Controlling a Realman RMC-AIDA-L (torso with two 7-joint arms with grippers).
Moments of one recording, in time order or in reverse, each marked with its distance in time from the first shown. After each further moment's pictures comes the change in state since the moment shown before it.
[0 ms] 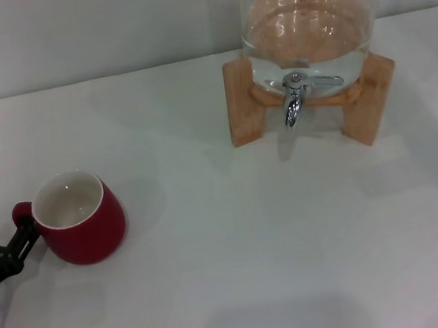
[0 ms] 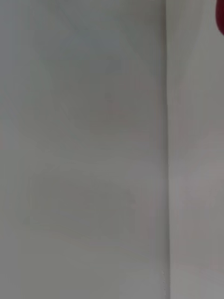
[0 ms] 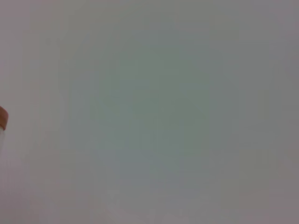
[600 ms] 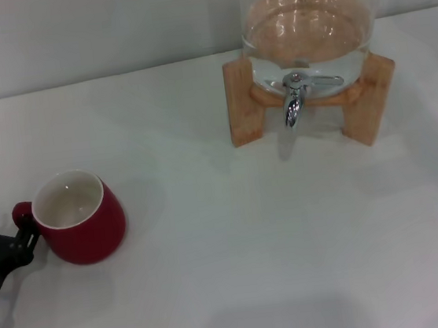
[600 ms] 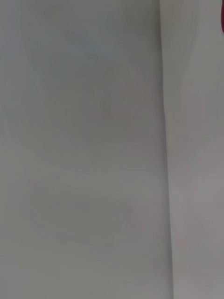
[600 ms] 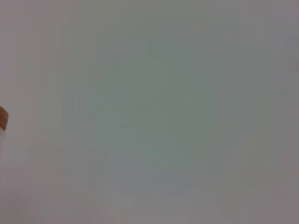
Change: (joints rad) left arm -0.037 0.001 0.001 -0.001 0.021 0.044 0.000; right arm 0.001 -0.001 0.000 0.000 0.000 0.000 -0.001
